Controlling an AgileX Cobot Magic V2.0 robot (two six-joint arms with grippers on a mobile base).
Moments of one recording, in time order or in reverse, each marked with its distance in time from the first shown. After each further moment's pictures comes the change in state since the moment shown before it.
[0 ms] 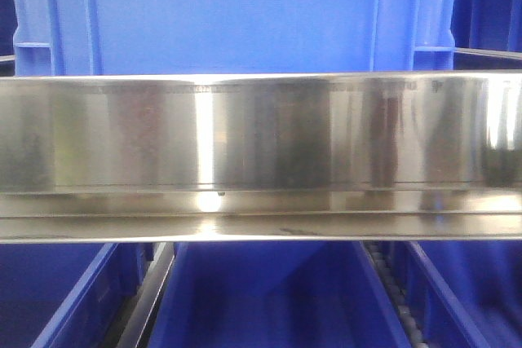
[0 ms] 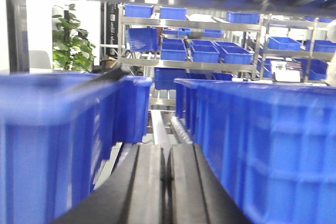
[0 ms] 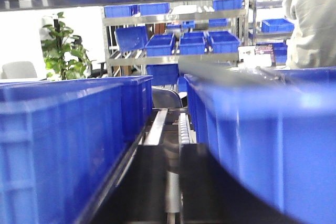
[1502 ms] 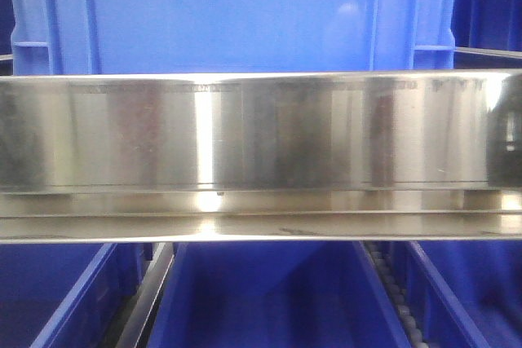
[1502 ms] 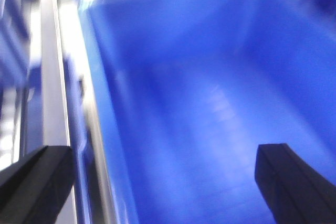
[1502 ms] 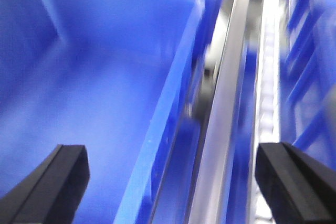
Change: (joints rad) left arm -0.320 1.584 -1.618 0.120 0.838 -0.112; right arm 0.240 1.539 -1.617 0.026 0.901 -0.072
